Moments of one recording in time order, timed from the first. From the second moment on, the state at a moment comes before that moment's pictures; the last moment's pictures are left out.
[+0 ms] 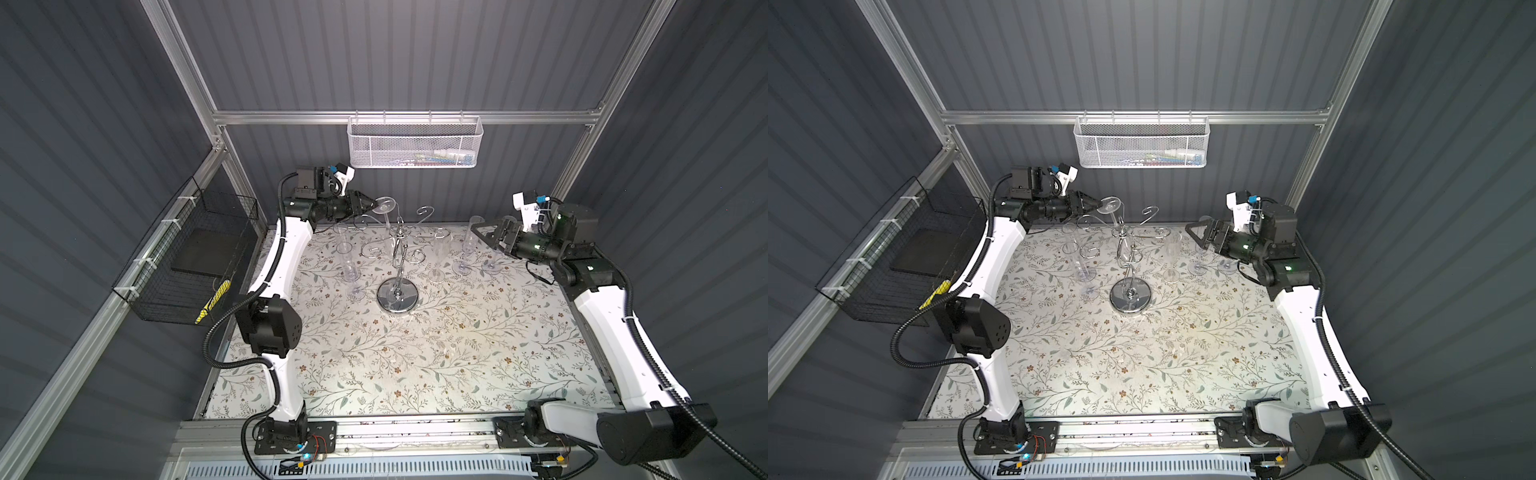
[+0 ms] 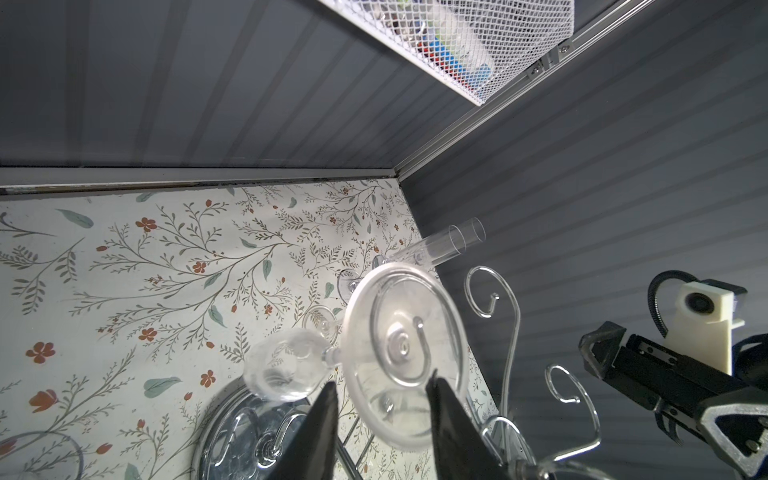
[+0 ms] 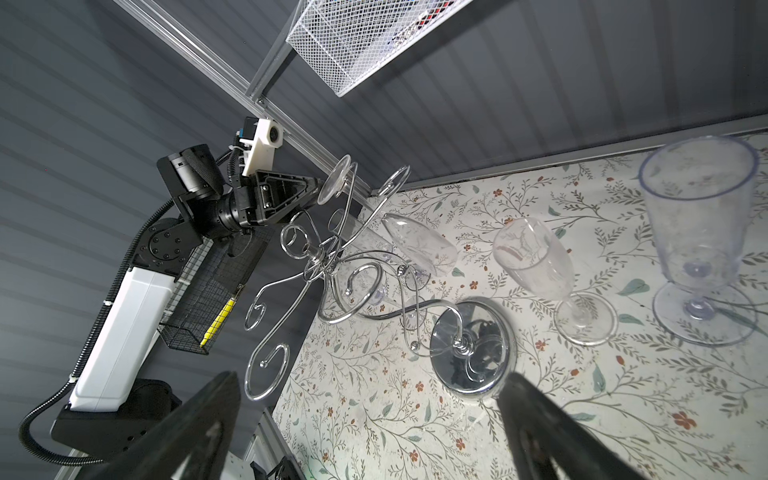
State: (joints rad) left arm -0.19 2.00 2.15 -0.71 0.83 -0.41; right arm 0.10 1.25 1.37 -0.45 -0.73 0.55
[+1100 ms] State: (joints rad) left arm -0.18 2.02 2.14 -0.57 0.90 -0.53; right arm 0.09 1.23 1.36 -0.45 -0.73 0.55
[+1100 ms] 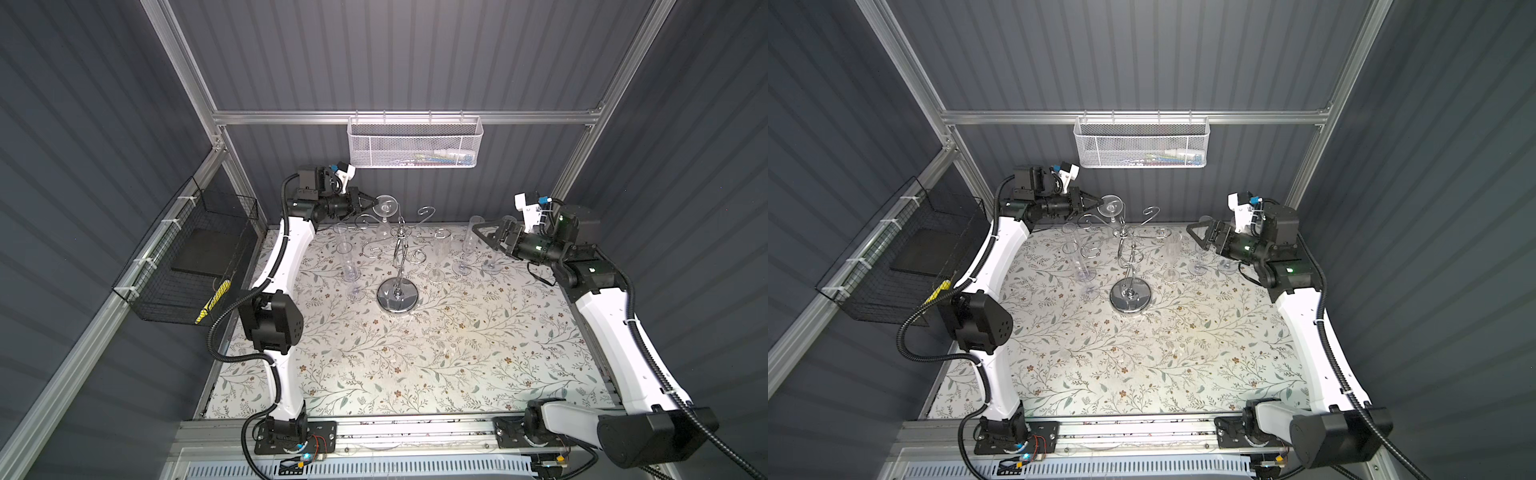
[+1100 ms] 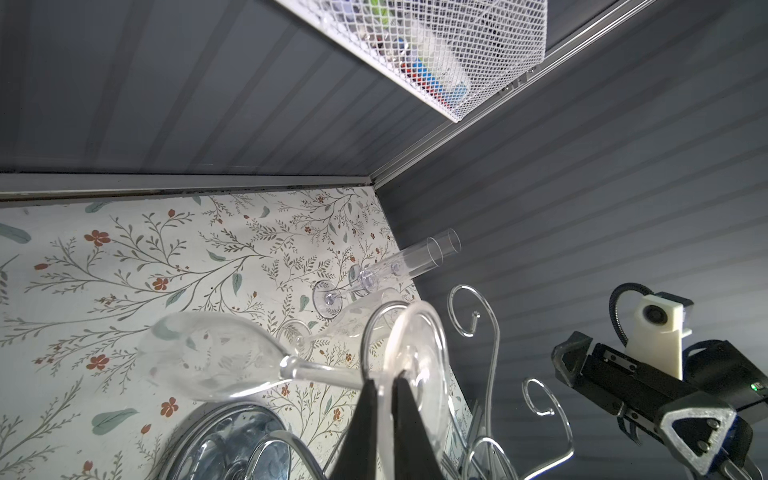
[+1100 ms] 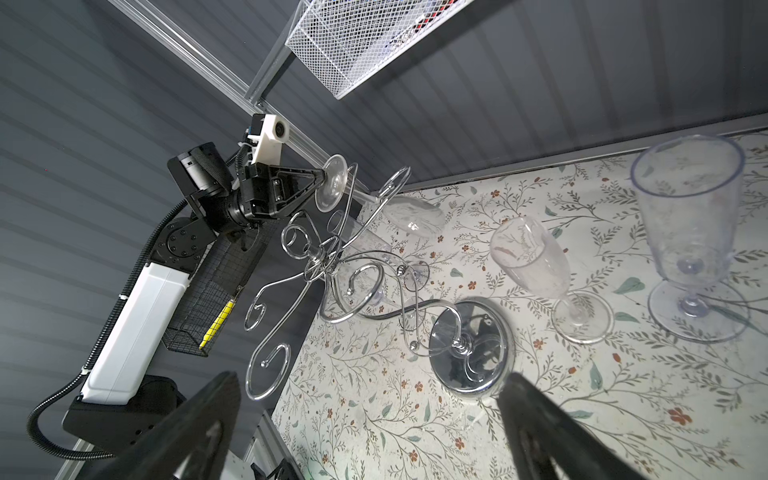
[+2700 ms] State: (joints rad) left arm -0.22 1.98 2.04 -0.20 1.02 -0.88; right arm 0.07 1.20 1.34 -0.45 -0.72 0.56
